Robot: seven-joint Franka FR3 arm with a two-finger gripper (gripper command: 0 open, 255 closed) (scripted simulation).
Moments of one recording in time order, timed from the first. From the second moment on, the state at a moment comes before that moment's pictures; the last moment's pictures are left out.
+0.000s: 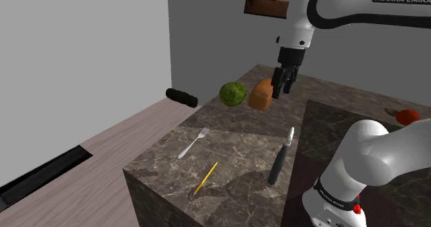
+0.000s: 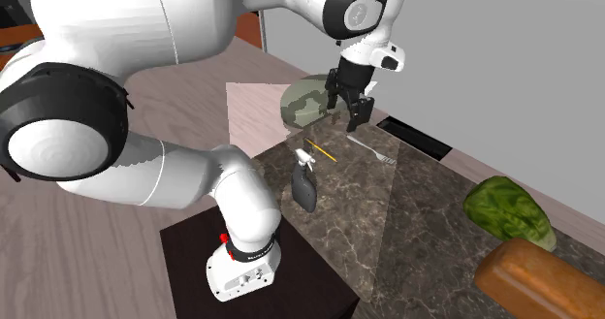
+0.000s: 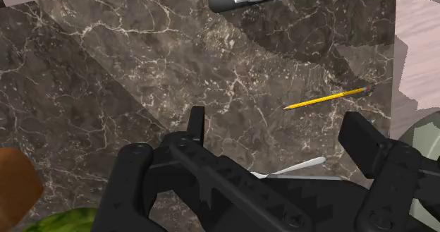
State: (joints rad) arm 0.01 -0.79 -0.02 -2.42 0.09 1.54 0.06
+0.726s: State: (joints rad) arm -0.26 -1.26 0.36 -2.78 0.32 1.54 0.99
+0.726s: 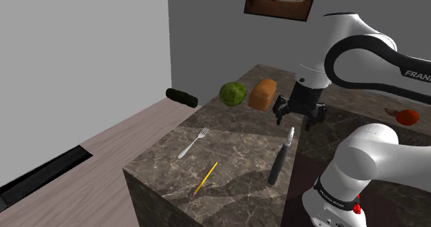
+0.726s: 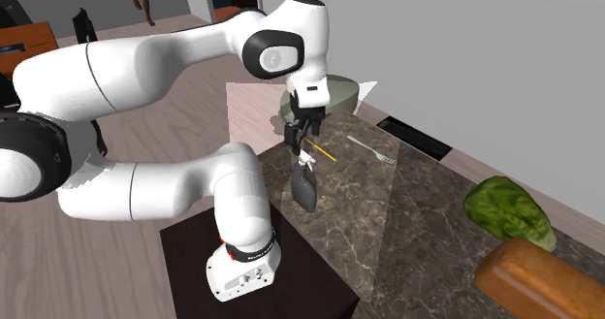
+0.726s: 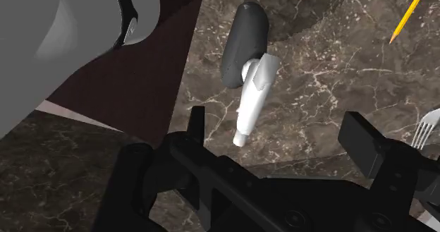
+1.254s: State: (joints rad) arm -0.26 -1.35 0.47 -2.89 0.42 1.57 1.16
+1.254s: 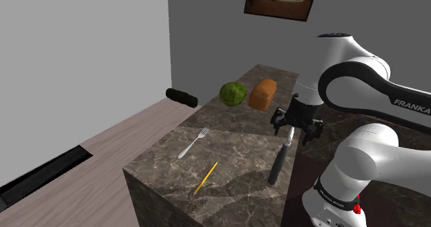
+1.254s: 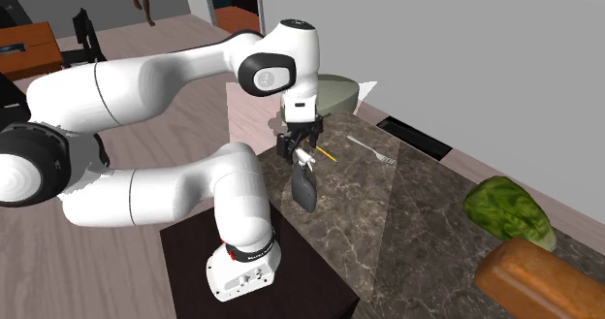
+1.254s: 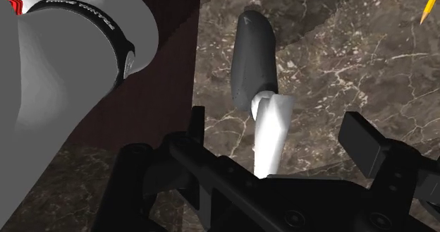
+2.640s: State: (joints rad) arm -0.27 -1.35 0.46 -2.88 0.41 1.56 1.16
